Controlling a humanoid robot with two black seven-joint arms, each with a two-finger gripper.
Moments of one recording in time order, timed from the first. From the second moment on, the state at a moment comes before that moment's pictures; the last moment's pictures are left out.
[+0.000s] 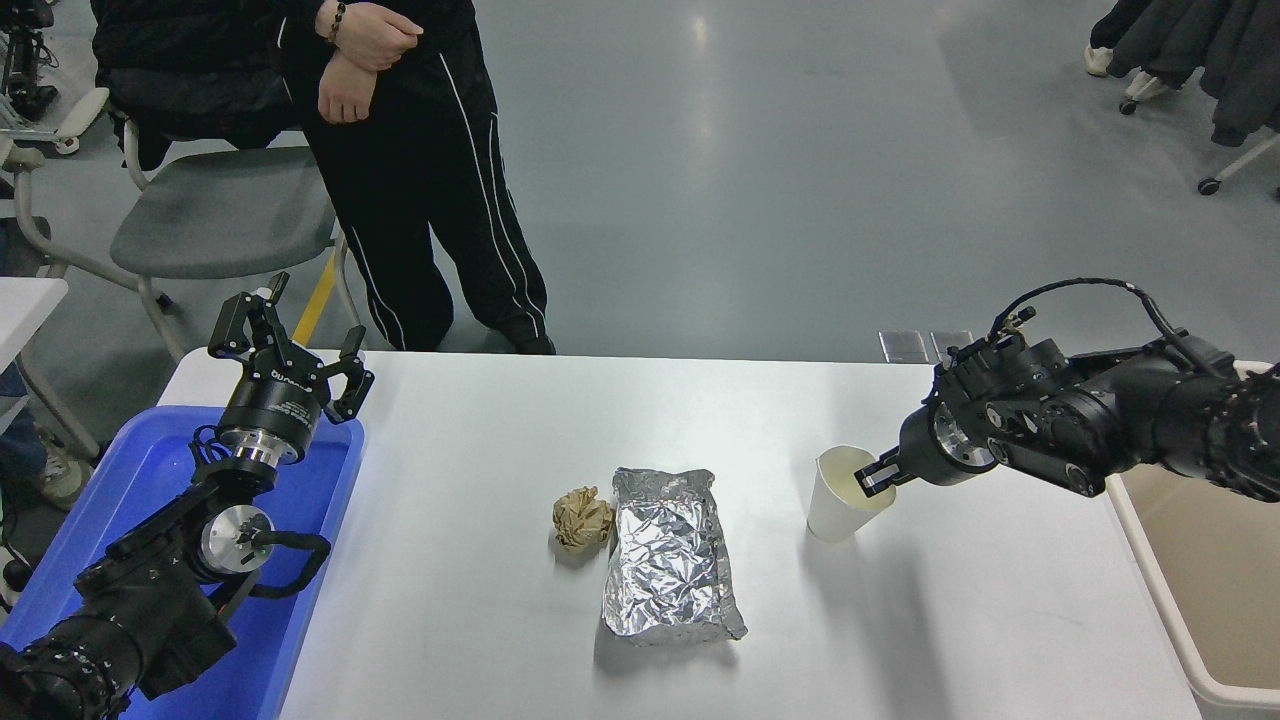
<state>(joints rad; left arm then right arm) -0.59 0.29 -0.87 -0.45 0.19 -0.49 -0.64 1.34 -0.26 -0.77 0.70 -0.97 0.29 0.37</state>
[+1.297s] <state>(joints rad) -0.59 0.29 -0.87 -0.45 0.19 -0.49 -0.64 1.42 -0.47 -0.39 0.61 -0.40 0.37 0.36</state>
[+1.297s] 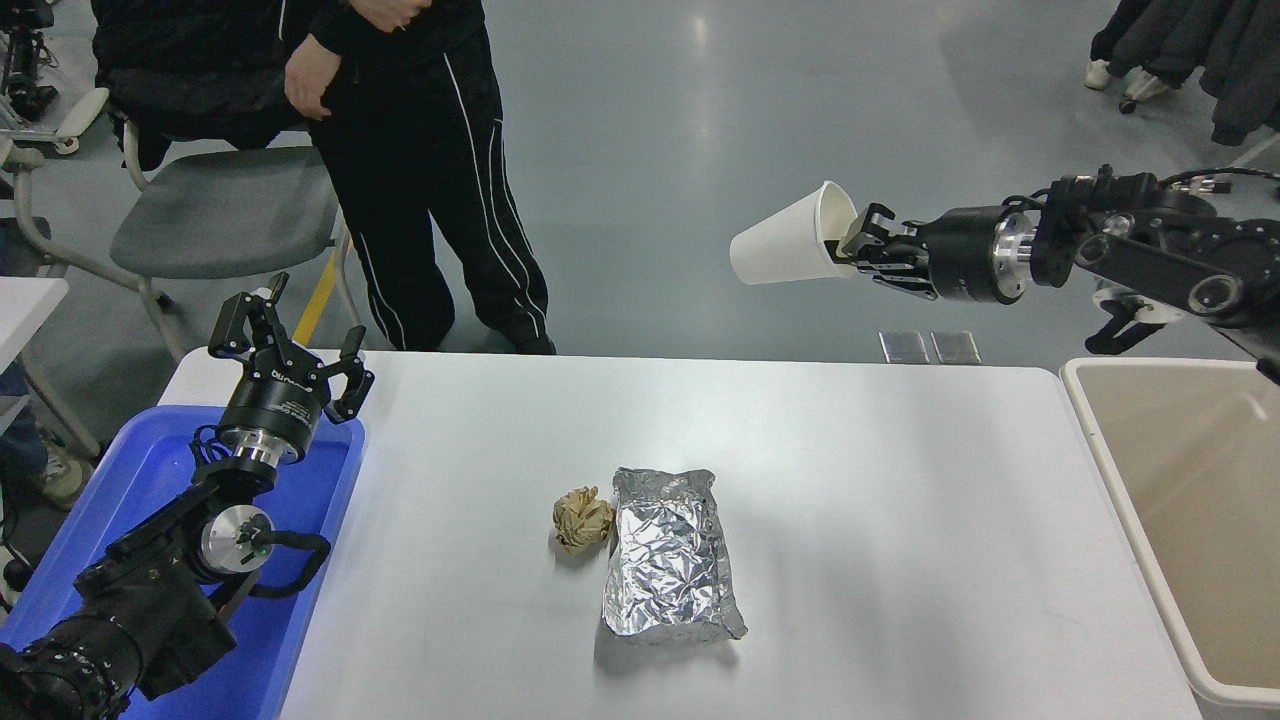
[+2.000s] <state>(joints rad) -0.59 0.29 -0.87 -0.45 0.19 -0.49 -0.64 1.13 -0.41 -0.27 -0.08 -0.24 0.20 0.20</state>
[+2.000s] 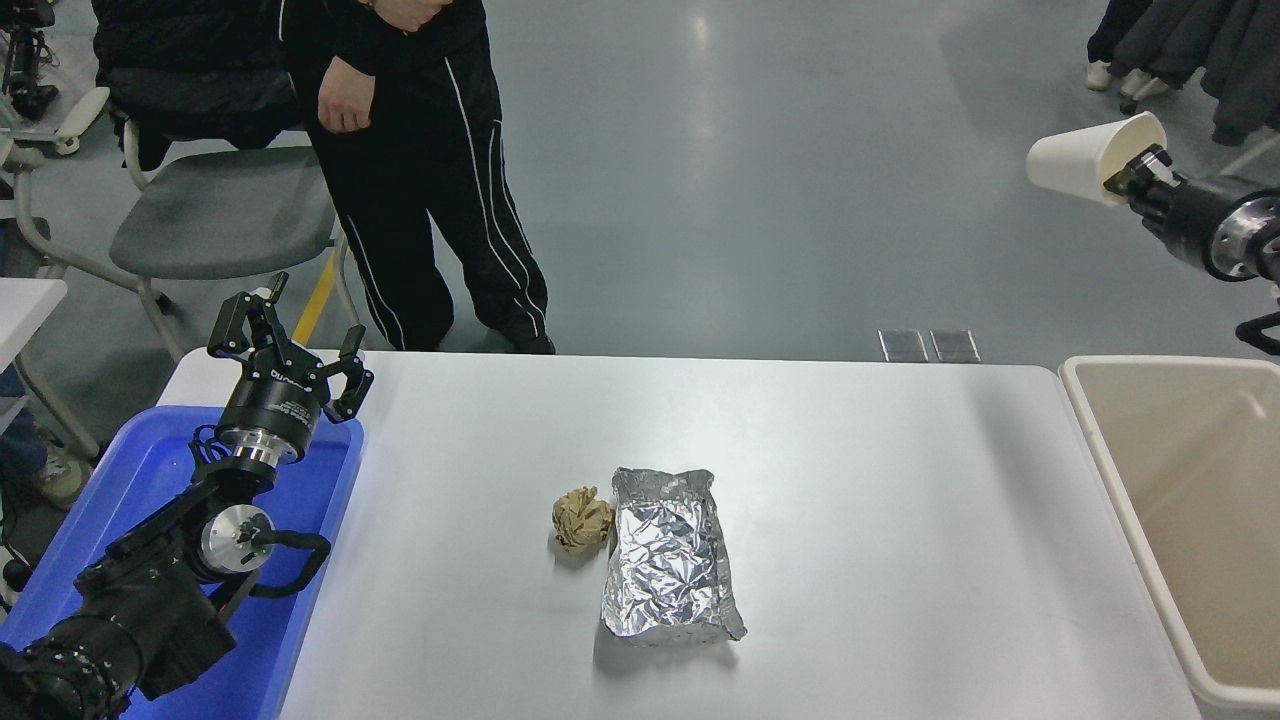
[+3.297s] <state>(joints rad) -0.59 0.29 -0.87 -0.45 0.19 -0.49 -0.64 0.65 -0.32 -0.05 -0.14 -0.22 -0.15 0.06</state>
